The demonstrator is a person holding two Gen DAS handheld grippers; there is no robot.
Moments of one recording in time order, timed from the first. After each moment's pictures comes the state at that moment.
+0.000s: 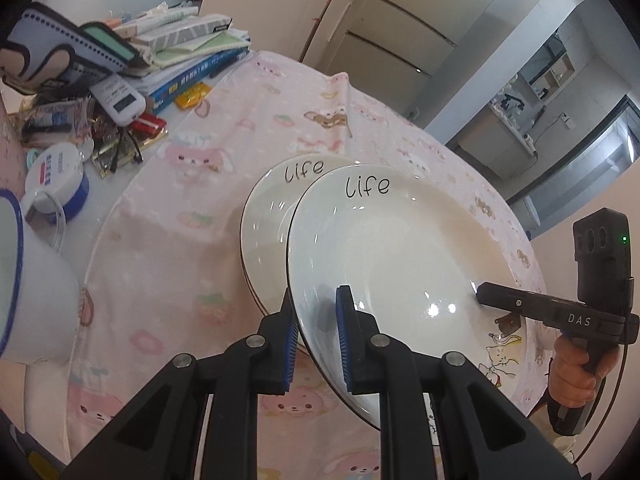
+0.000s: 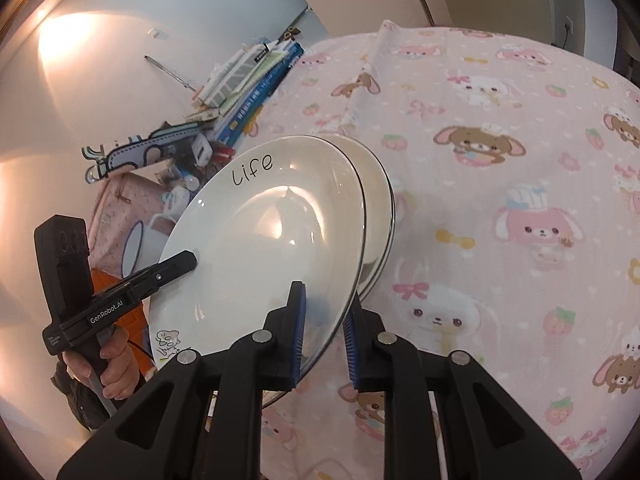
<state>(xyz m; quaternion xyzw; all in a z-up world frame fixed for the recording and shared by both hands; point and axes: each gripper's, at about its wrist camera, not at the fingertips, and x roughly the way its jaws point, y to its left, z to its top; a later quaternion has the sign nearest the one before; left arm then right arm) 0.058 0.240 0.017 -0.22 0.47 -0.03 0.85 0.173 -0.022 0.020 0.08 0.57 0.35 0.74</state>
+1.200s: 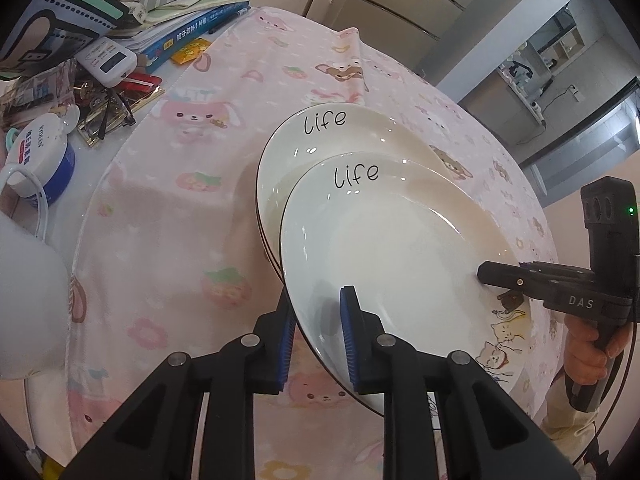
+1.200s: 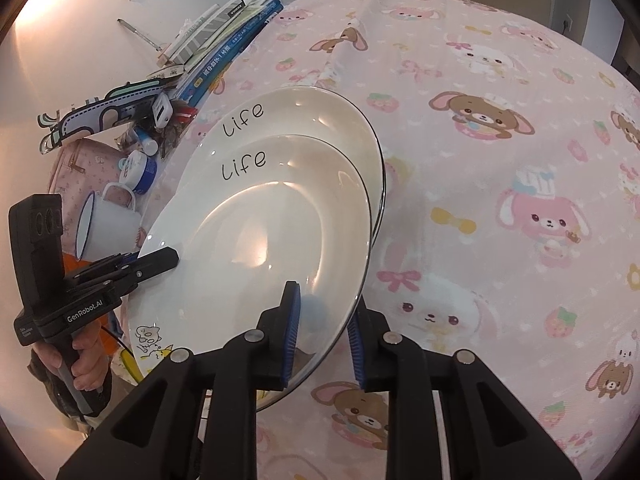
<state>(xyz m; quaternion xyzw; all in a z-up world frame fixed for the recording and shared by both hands) 0.070 0.248 -0.016 -0.20 0.53 -0.04 0.82 0.175 0.001 -0.002 0.01 0.61 0.32 0.72</state>
